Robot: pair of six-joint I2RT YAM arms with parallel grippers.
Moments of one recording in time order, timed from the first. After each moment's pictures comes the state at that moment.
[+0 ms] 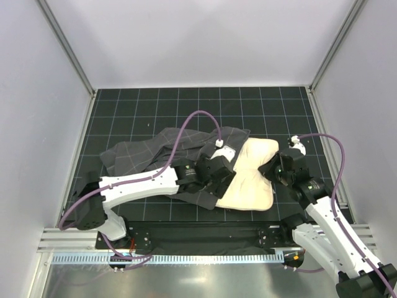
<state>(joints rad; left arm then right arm) -1.22 1.55 1.30 -0.72 -0.36 -0.50 0.33 0.69 0.62 -0.62 0.08 0.78</state>
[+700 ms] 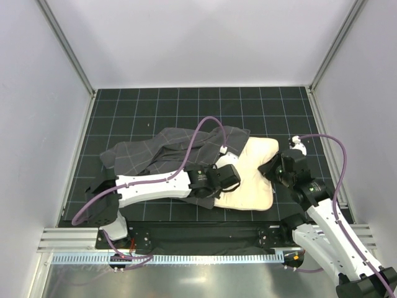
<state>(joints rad) -1.27 1.68 1.31 -0.72 -0.44 -0.58 0.33 0.66 0.62 -0.62 0.07 0.78</state>
